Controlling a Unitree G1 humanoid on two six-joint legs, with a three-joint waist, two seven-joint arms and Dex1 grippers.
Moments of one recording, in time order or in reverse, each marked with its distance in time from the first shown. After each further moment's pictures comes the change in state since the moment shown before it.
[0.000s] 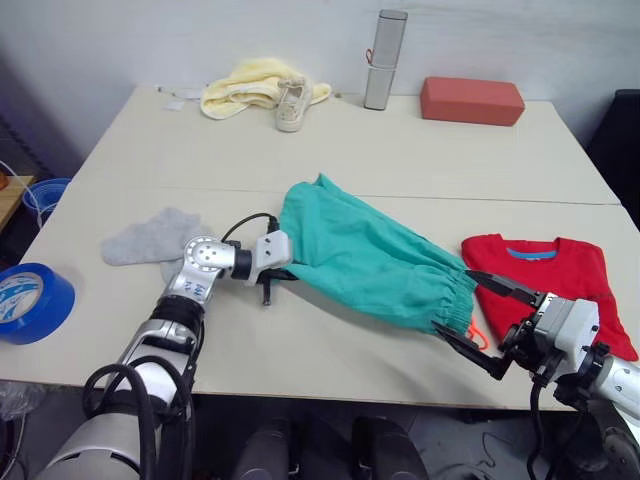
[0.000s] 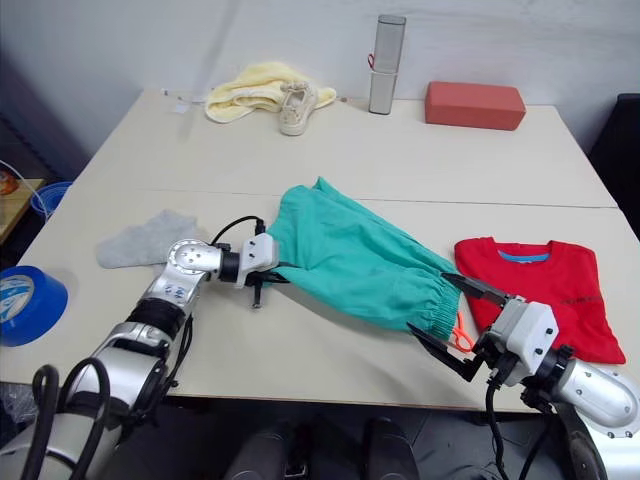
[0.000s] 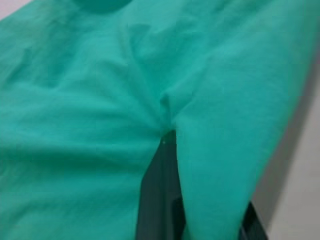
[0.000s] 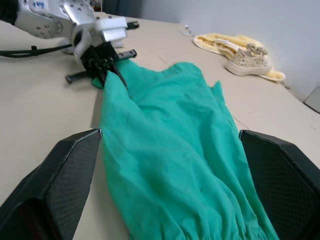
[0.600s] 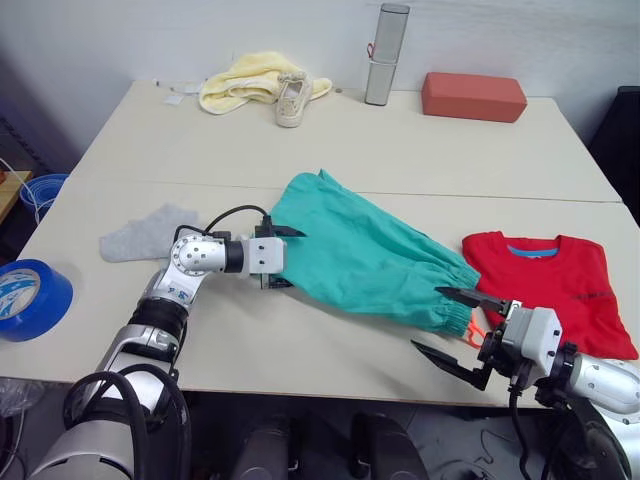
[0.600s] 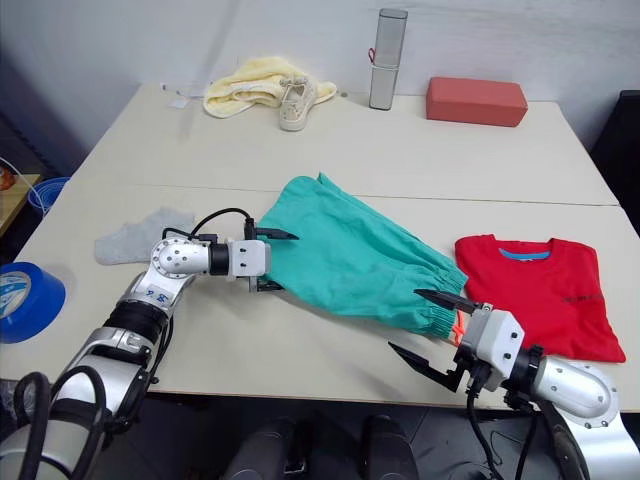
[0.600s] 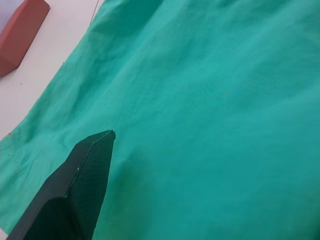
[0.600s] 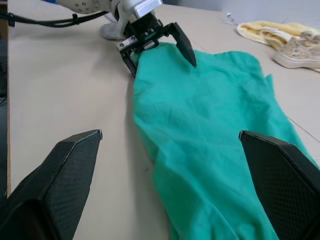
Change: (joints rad) left arm -0.128 0.009 -0.047 0.167 0.183 -0.391 0.280; right arm -0.031 -0.023 0.068 0.031 -0.029 -0.005 0.057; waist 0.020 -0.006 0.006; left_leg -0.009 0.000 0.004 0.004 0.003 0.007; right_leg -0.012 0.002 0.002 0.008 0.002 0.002
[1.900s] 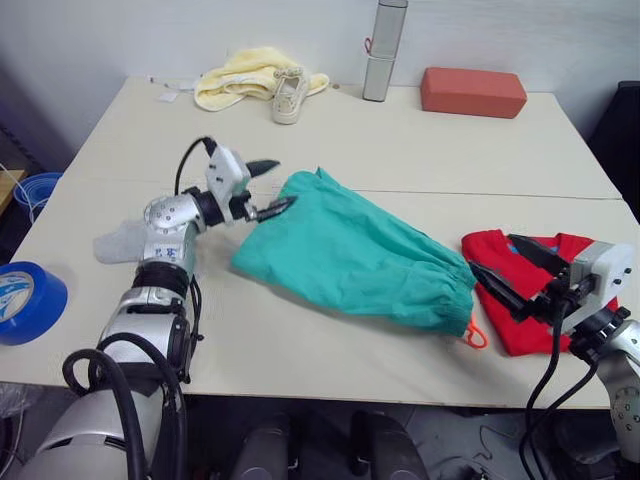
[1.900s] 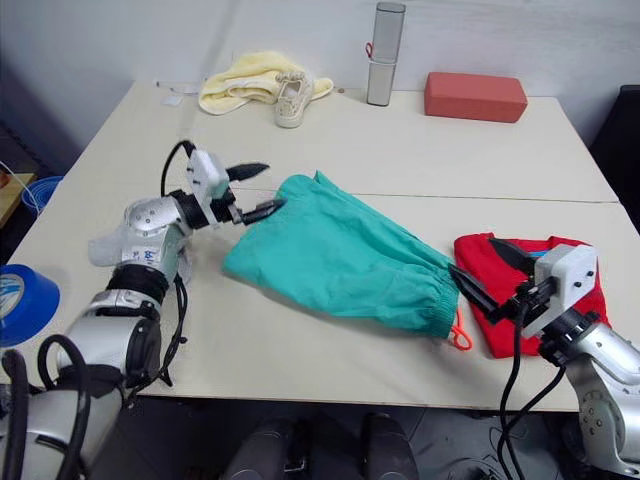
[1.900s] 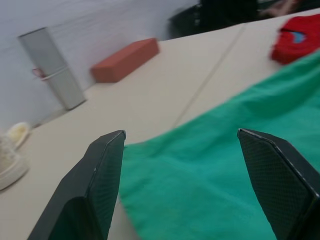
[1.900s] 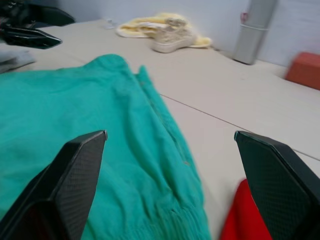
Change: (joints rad) left arm -0.065 -0.032 0.298 0.049 -0.331 0.176 -0.209; right arm -0.193 -0.009 -0.103 0.079 0.116 0.298 -0.151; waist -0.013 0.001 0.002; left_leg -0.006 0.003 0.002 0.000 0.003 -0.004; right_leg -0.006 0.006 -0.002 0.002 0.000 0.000
